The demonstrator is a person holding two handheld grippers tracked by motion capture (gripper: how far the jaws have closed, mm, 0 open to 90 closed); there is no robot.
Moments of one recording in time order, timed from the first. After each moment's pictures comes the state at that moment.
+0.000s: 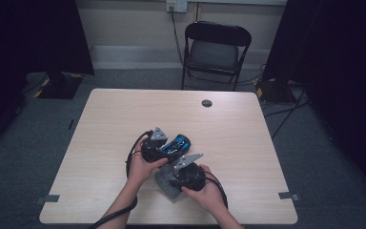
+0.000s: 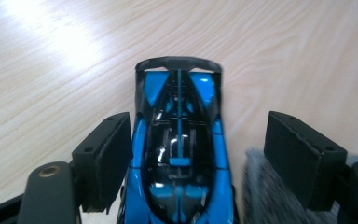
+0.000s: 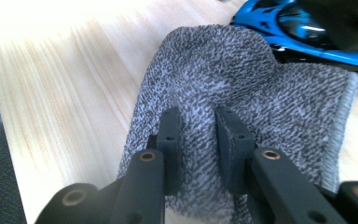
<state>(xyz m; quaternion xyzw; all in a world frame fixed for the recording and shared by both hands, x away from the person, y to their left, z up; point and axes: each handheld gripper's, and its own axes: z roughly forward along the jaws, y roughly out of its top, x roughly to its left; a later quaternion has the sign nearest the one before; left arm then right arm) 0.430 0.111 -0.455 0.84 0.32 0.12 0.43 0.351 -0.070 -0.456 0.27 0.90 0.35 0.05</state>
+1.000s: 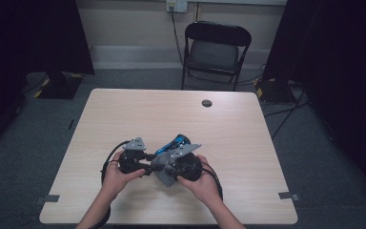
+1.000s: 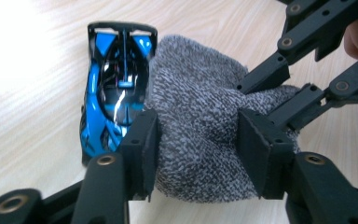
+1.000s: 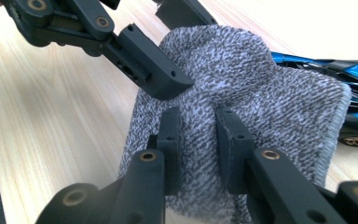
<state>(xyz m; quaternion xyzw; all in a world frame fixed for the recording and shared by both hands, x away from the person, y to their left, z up) 0.391 0.167 -0.449 0.84 0.28 0.03 0.46 0.368 -0.055 -0.435 0.28 0.88 0.37 0.07</state>
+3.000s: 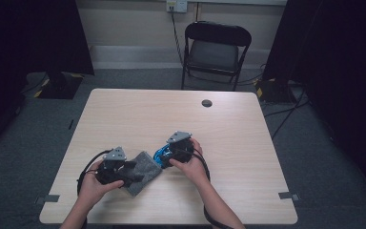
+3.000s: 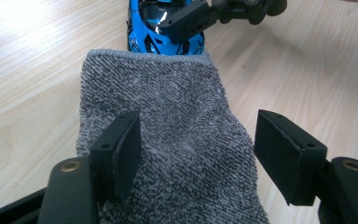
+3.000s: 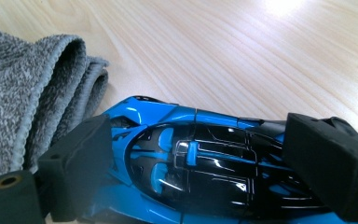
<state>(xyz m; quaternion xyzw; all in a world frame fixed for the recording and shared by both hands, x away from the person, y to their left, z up) 0.367 0.220 -0.463 0.86 0.30 0.04 0.42 0.444 -0.035 -0.484 0.29 0.85 0.39 0.18</state>
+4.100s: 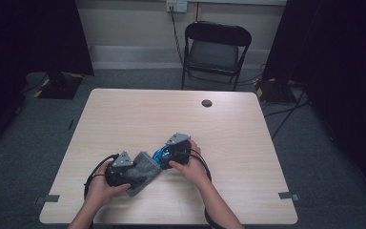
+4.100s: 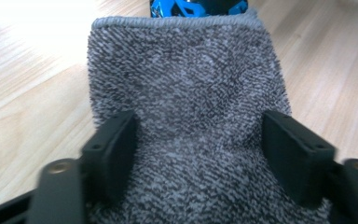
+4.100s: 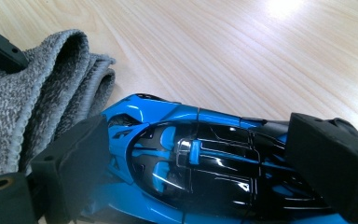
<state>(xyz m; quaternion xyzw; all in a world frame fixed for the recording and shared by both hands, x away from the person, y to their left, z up) 0.368 0.210 -0.493 0.86 0.31 0.12 0.38 0.440 -0.032 -0.486 0.28 0.86 0.39 0.18</state>
